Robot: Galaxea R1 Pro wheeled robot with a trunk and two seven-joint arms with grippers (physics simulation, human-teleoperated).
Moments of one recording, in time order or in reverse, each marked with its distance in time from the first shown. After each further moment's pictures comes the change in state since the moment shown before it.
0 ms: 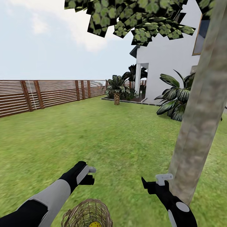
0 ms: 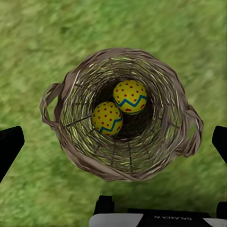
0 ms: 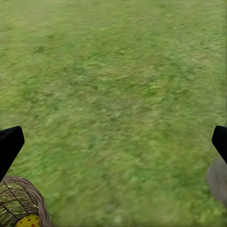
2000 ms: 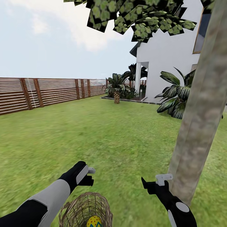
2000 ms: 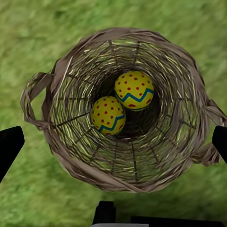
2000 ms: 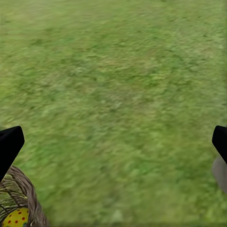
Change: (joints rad) left arm 0.000 0.004 0.001 0.000 0.002 0.029 0.010; right arm 0.000 0.000 0.002 0.004 0.000 -0.006 0.000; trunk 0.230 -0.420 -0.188
